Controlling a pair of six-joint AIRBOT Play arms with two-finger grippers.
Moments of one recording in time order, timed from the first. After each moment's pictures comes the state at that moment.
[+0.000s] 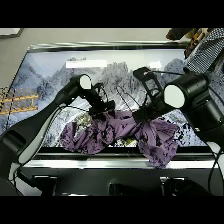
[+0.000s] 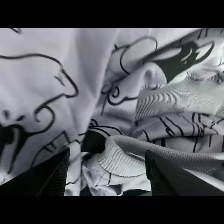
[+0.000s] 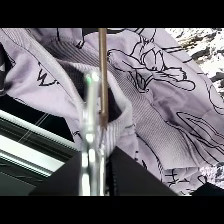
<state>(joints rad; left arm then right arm) -0.54 -1.84 1.78 1.05 -1.47 -2.07 0.55 -1.13 1.43 -1.61 1.57 1.66</state>
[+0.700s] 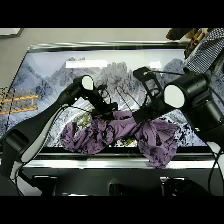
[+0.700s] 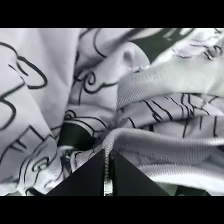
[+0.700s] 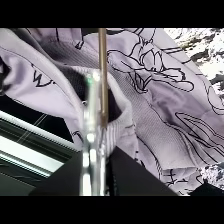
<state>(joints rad) -0.55 -1.85 1.80 0.99 -1.50 -2.00 0.55 -1.13 1.43 -1.61 1.57 1.66</state>
